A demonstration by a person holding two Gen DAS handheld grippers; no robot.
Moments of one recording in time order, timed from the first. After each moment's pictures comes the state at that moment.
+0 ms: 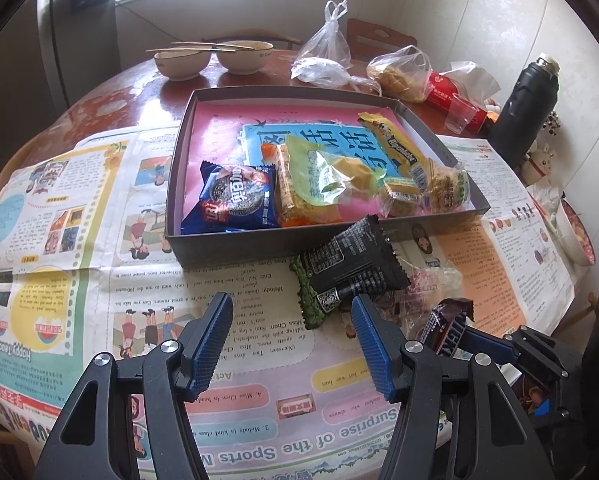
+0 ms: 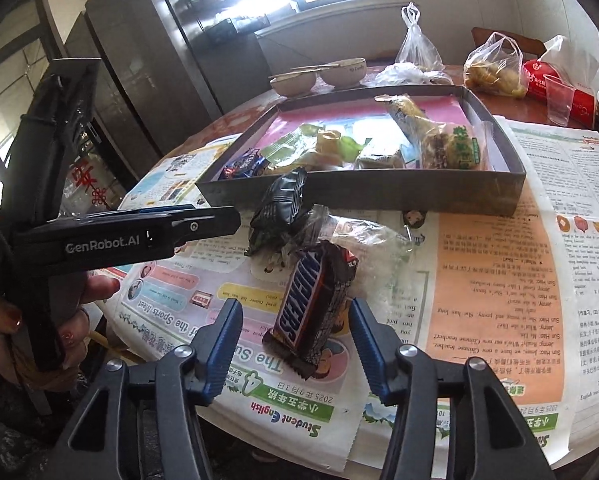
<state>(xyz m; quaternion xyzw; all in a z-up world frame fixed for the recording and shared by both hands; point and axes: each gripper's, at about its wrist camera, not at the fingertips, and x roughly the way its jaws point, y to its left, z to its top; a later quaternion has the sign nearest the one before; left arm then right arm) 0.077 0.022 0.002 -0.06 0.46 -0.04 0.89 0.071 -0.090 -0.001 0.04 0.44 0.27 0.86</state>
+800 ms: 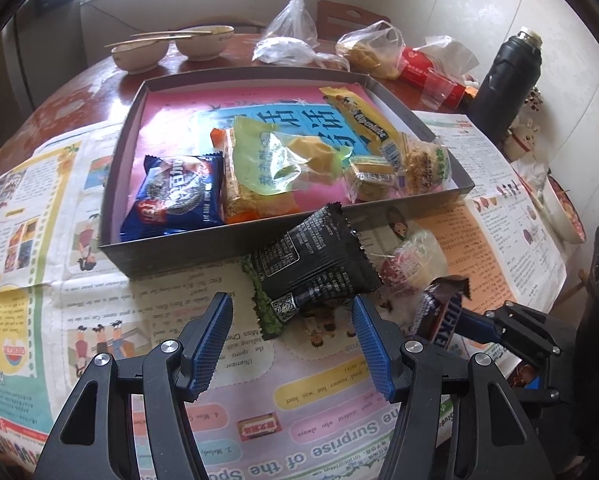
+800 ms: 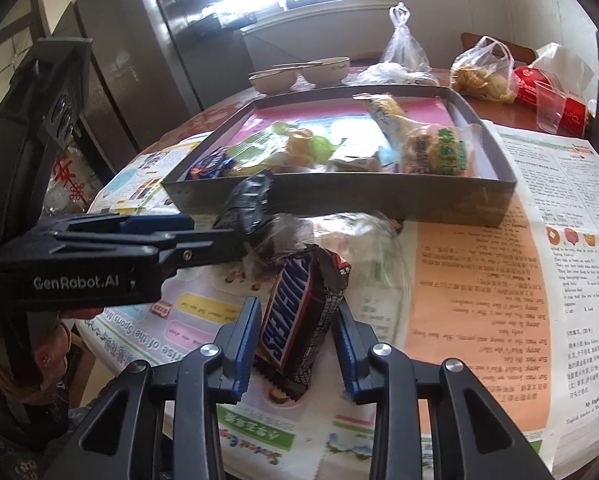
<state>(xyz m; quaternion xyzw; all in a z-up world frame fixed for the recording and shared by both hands) 0.097 -0.003 -0.015 -0.05 0.48 -0.08 0.87 0.086 -0.096 -0.010 0.02 0.44 0.23 0.87</state>
